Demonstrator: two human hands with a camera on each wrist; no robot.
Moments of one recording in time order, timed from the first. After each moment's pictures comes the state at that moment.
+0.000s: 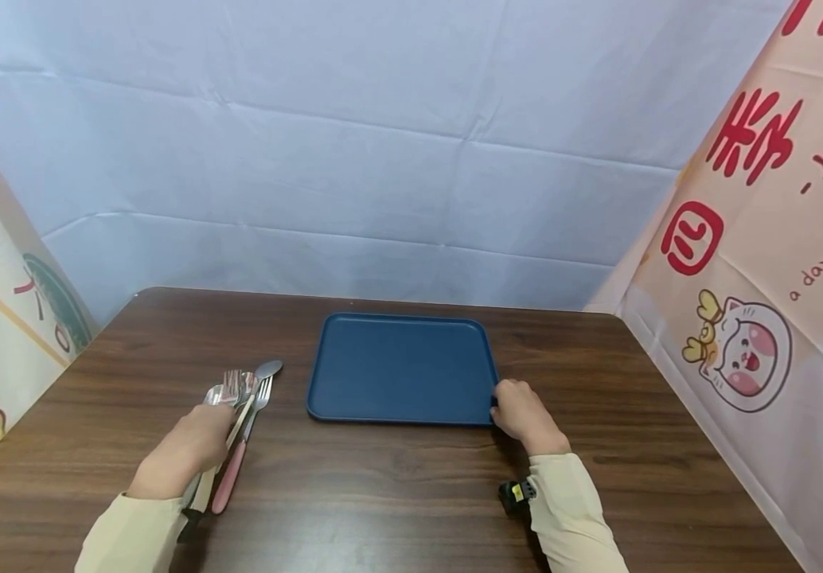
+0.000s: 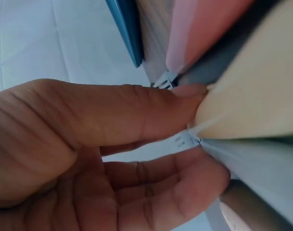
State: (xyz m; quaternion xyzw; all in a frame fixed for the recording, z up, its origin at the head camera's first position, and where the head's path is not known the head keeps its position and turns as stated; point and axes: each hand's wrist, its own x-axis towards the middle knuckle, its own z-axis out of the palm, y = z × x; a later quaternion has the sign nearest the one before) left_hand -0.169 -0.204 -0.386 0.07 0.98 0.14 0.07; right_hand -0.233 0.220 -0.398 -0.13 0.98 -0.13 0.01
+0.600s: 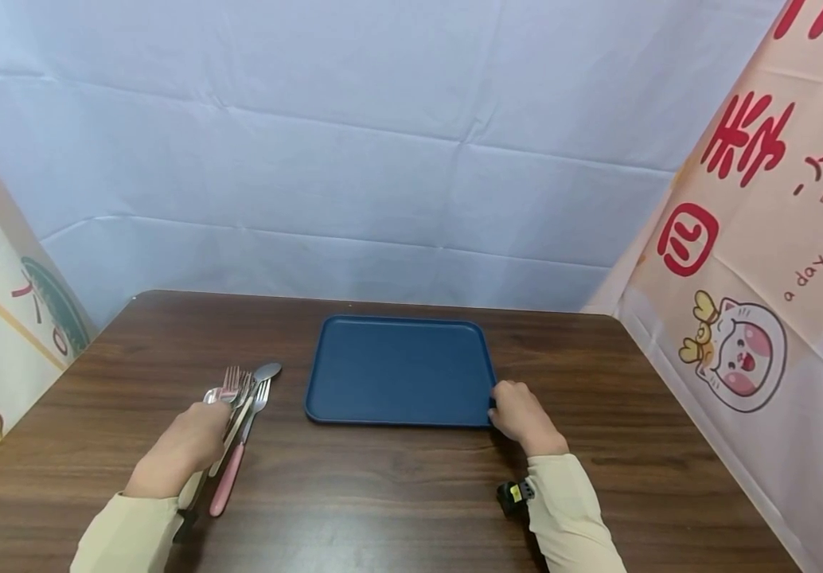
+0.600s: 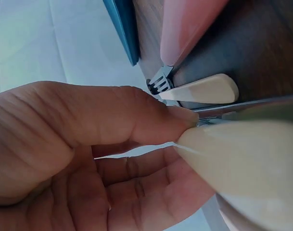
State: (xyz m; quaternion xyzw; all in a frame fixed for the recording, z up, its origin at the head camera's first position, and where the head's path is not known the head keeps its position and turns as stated) left_hand -0.172 -0.208 -0.387 0.09 0.99 0.12 0.04; right_hand -0.234 0.221 -0.399 -0.12 0.98 -0.13 0.01
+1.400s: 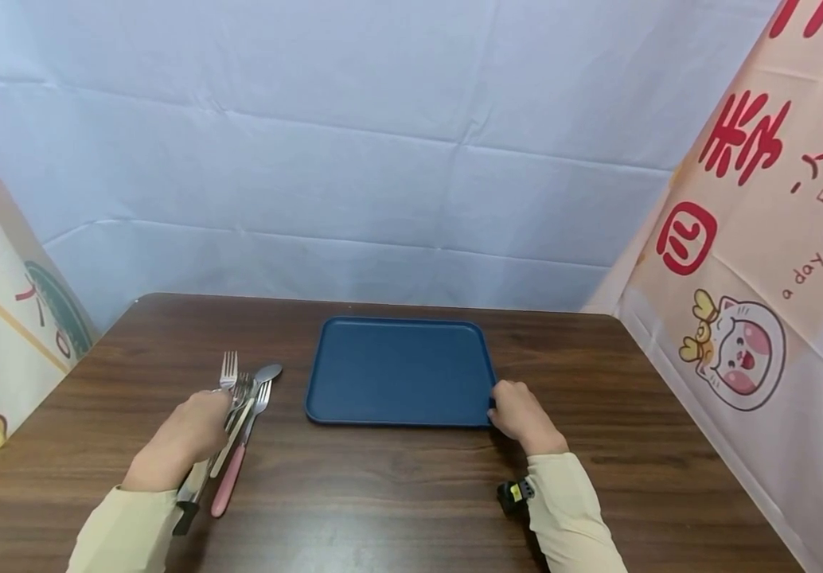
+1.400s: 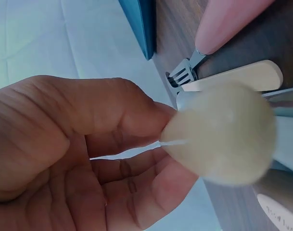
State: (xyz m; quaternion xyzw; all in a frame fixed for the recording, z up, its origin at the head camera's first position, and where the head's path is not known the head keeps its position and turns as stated) left_hand -0.179 -0.207 -0.374 0.09 0.99 0.12 0.03; right_hand -0.233 0.221 -0.398 -0.12 0.98 -0.15 0.02
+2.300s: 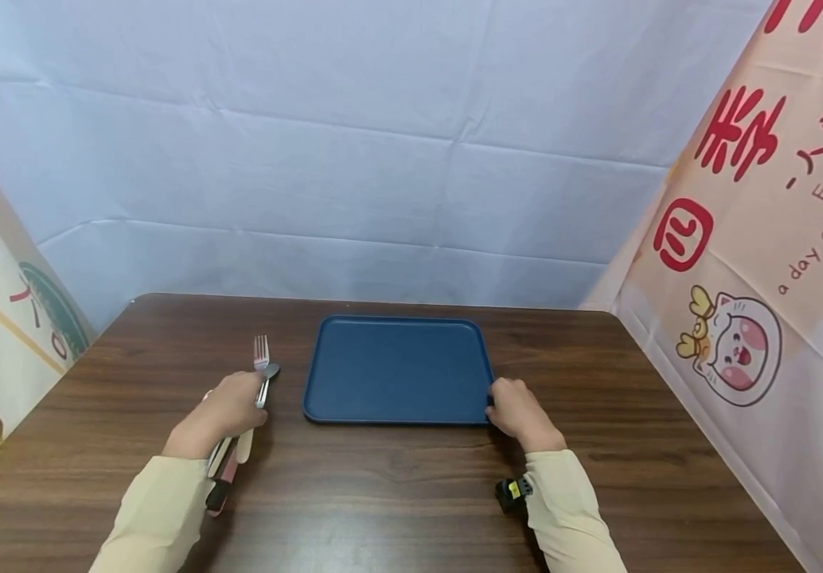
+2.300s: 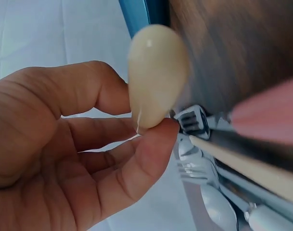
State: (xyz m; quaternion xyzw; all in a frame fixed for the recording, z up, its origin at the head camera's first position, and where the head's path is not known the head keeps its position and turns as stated) left_hand -0.211 -0.181 -0.375 0.13 0.98 0.18 0.04; right_hand -0.231 0.221 -0.396 -0.13 0.98 -0.15 0.01
